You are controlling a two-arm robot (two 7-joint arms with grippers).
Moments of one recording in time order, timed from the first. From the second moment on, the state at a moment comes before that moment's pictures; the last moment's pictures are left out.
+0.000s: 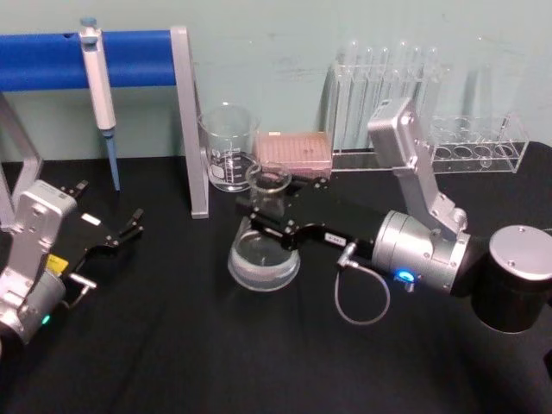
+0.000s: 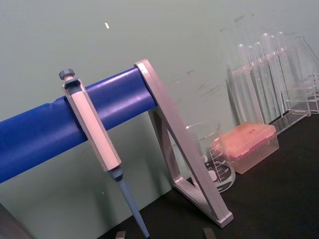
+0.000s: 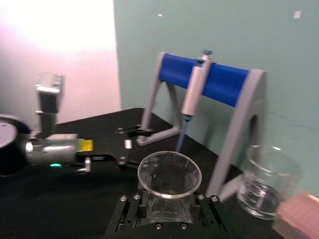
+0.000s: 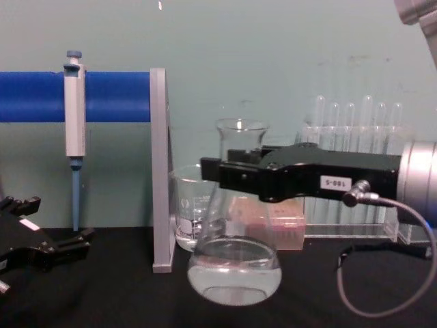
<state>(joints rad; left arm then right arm) -0.20 0.60 0.45 -1.41 -0.25 -0.12 0.03 0.35 0.43 -0.54 -1.61 0.46 0.16 0.52</state>
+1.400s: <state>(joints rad) -0.20 0.60 0.45 -1.41 -0.25 -0.12 0.03 0.30 0.37 -0.33 -1.57 0.37 0.15 0.27</state>
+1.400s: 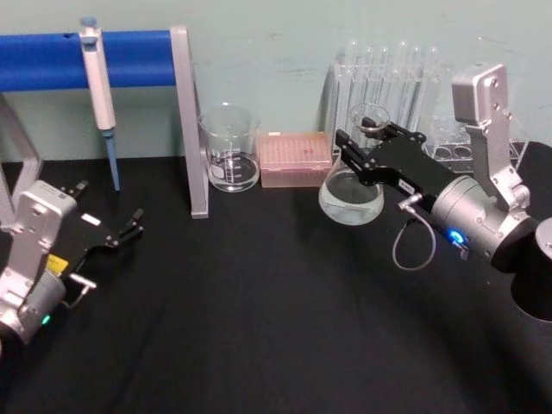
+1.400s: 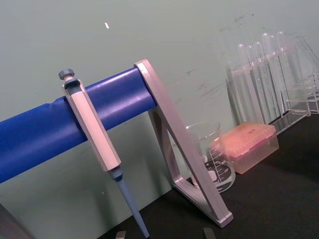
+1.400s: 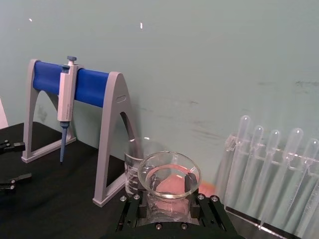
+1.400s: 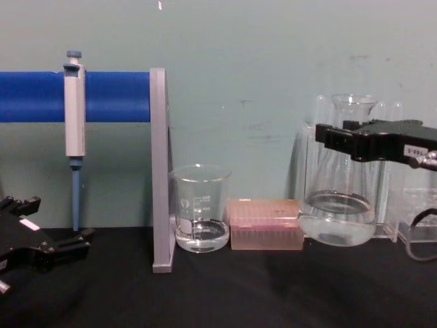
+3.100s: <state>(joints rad) -0.20 0.60 0.45 -1.41 -0.25 -0.12 0.03 0.34 0.39 -0.47 -1.47 0.43 0.10 0.48</state>
